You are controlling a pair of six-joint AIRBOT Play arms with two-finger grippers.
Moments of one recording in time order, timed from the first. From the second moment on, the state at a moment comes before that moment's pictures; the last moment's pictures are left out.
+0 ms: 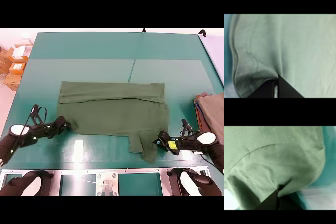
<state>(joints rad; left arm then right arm) 0.09 -0.91 0.30 0.62 -0.67 -1.37 -0.27 -0.74 0.21 -0.96 1.05 1.68</state>
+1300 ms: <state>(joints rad) 0.09 -1.17 0.98 1.19 -0.99 -1.63 -0.23 -1.15 0.99 -0.97 1.08 1.67</state>
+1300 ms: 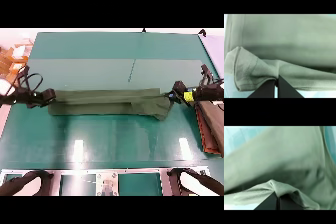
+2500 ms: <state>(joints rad) 0.20 -1.46 1.37 1.09 -1.18 -1.53 -0.41 -1.76 1.32 -0.82 1.30 1.20</state>
